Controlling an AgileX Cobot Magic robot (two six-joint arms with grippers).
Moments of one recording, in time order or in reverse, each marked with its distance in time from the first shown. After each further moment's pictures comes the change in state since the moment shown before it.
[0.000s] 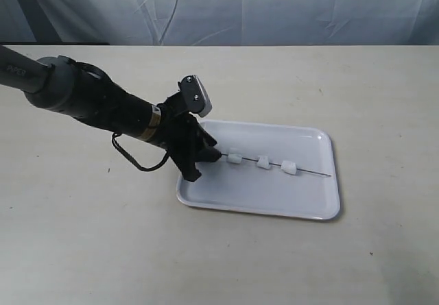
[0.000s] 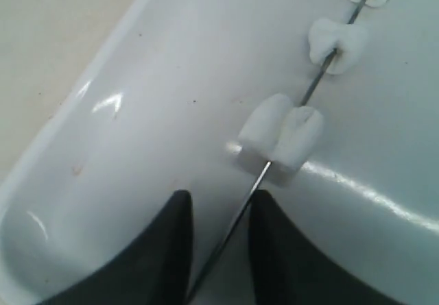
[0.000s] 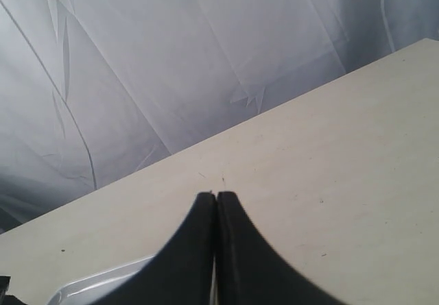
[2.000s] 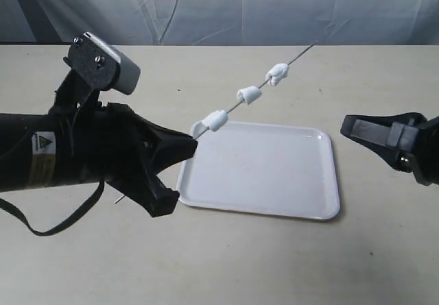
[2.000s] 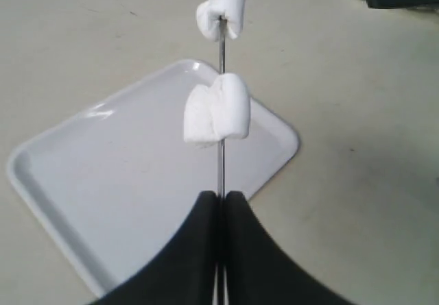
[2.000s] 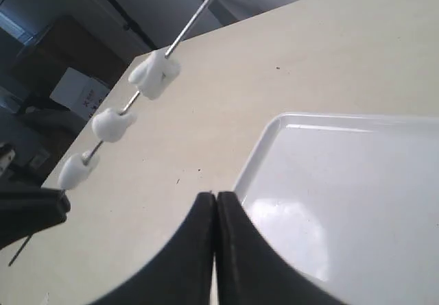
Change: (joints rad) left arm -0.316 -0.975 0.554 0.043 0.341 -0.725; right arm 0.013 0.989 -0.300 1.420 0.634 -1.579
